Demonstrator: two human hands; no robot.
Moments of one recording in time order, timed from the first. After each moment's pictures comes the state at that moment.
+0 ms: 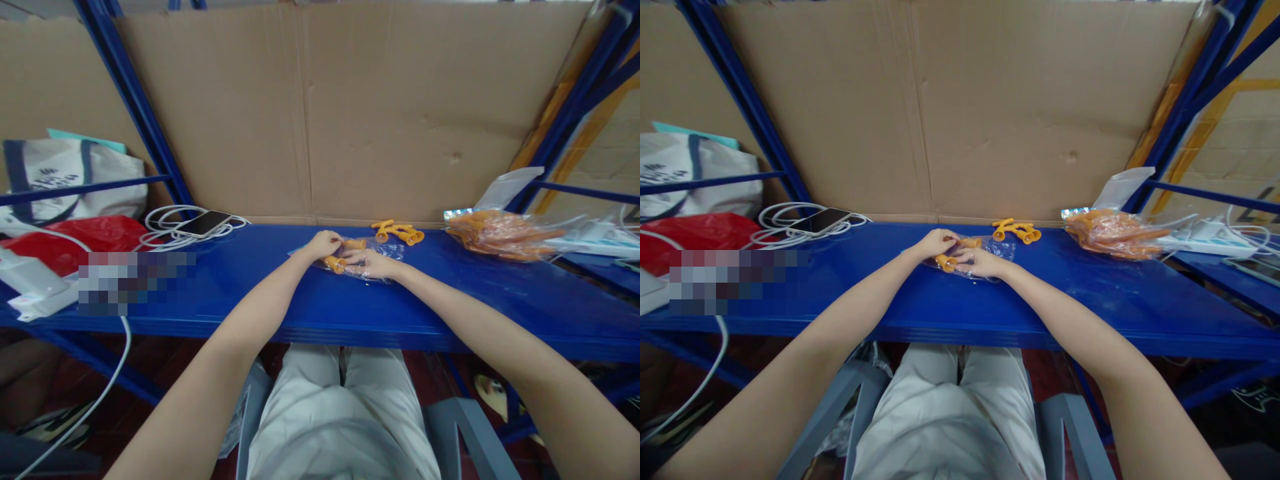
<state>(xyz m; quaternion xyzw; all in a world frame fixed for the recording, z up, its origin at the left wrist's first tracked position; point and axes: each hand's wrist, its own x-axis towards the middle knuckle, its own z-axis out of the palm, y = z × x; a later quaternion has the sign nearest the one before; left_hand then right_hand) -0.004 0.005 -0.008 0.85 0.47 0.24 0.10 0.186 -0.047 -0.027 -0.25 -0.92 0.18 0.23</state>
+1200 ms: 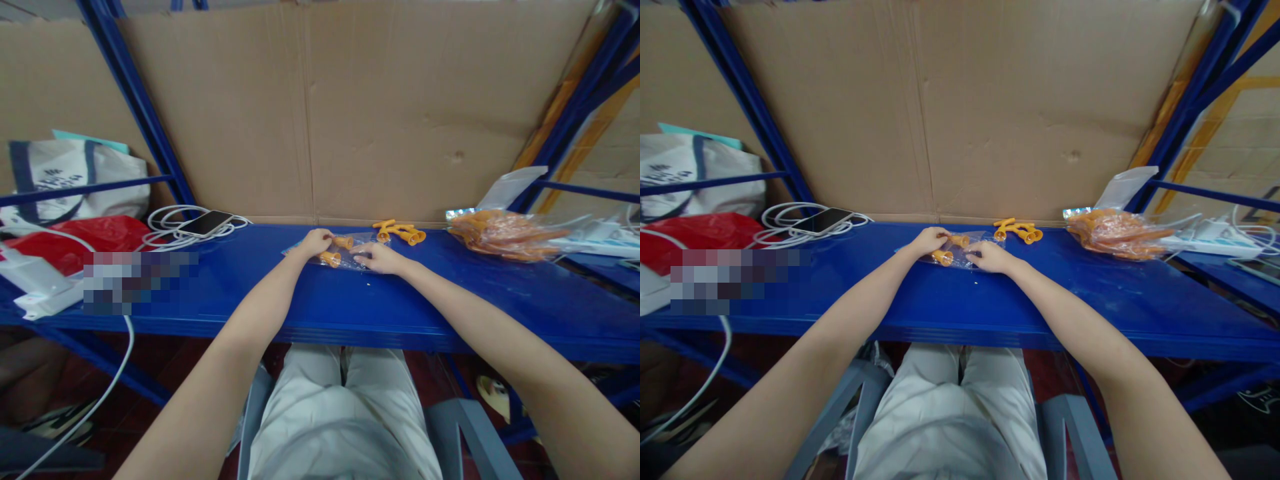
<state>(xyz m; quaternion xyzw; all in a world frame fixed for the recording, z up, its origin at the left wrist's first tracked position) -0.021 0.014 -0.011 0.80 0.53 0.25 0.08 0.197 -0.043 -0.023 -0.38 -0.88 0.06 0.26</state>
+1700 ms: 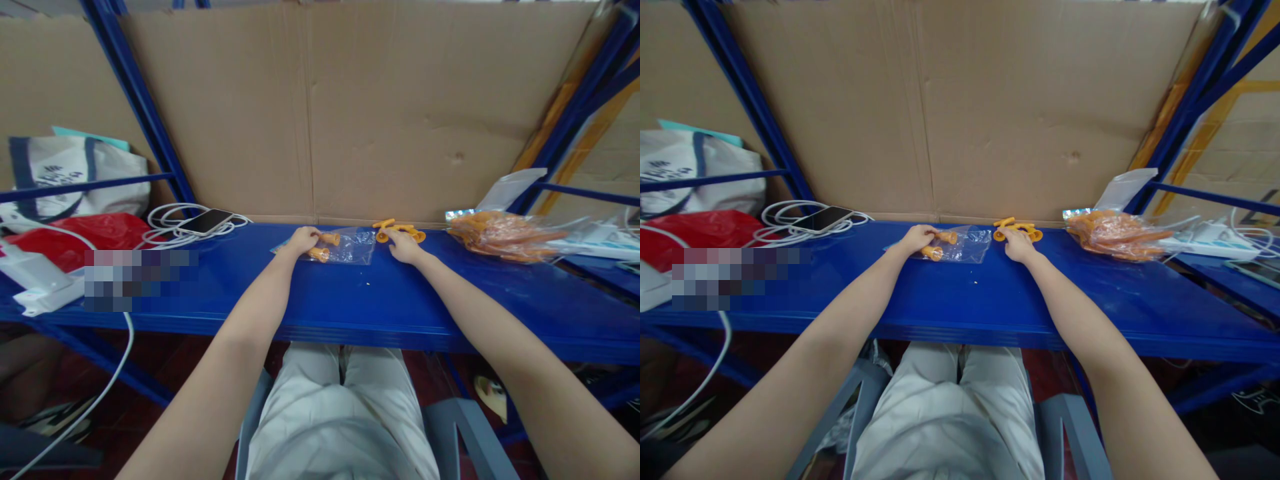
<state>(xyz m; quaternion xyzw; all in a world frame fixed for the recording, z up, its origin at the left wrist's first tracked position) -0.047 0.021 -0.011 0.76 0.59 0.26 0.06 0.269 0.000 -0.035 -0.55 -0.78 -0.06 0.28</state>
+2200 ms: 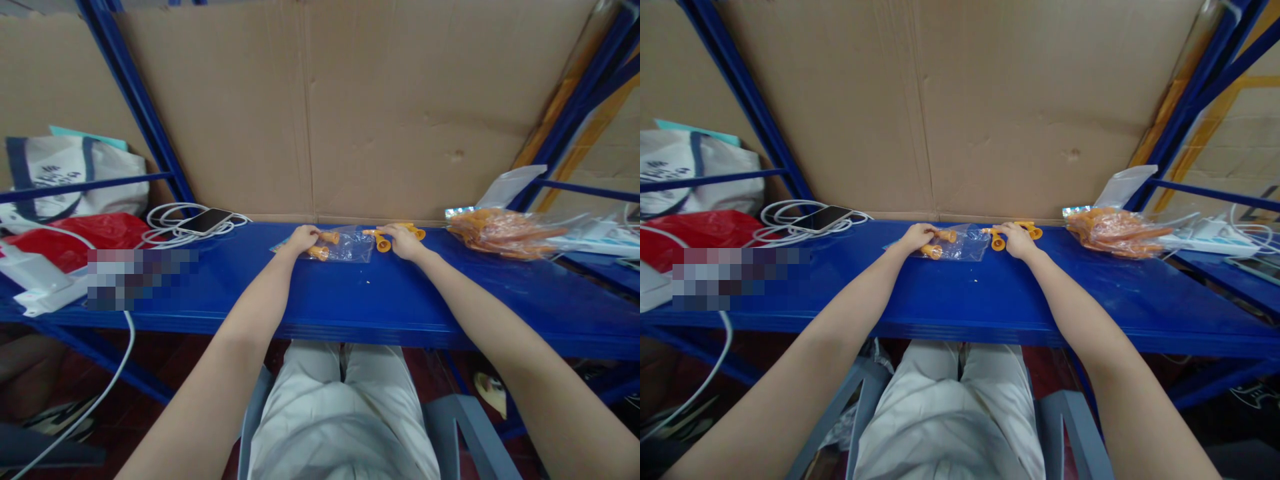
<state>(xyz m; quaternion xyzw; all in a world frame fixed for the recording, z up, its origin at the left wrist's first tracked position) -0.049 0.027 -0.013 0.77 0.59 0.25 0.06 0.262 -0.012 -0.023 -0.54 -0.80 -0.08 0.24</state>
